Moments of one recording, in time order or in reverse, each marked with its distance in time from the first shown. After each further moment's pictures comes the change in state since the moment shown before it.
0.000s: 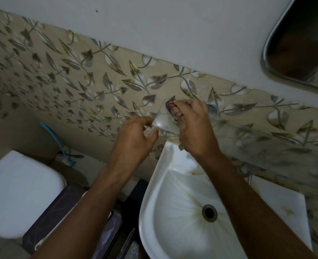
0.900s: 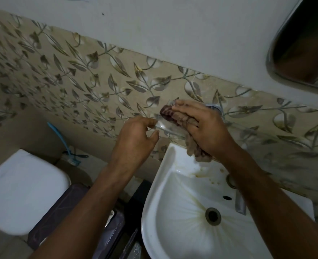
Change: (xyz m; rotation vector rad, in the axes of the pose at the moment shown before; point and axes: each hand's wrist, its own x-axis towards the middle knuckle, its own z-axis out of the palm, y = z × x) left_hand 0.004 -0.001 -0.004 0.087 0.002 0.014; right_hand 0.010 0.021 -0.020 0.233 -0.135 -0.187
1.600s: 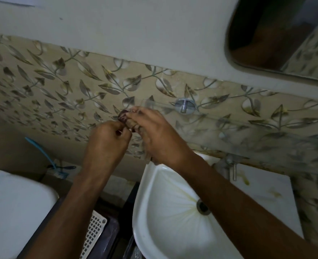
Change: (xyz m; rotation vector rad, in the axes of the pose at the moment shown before) left_hand -0.003 0.010 -0.014 -0.005 -0.022 -0.095; right_hand -0.016 -0.043 0.037 -0.046 -0.015 -0.021
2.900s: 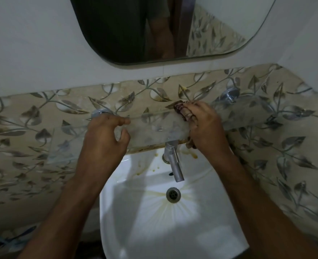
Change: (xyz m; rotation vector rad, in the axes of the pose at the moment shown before) left_hand 0.005 0.116 0.083 -0.031 -0.178 0.595; right_hand -0.154 0.113 -0.139 -0.368 0.564 0.708
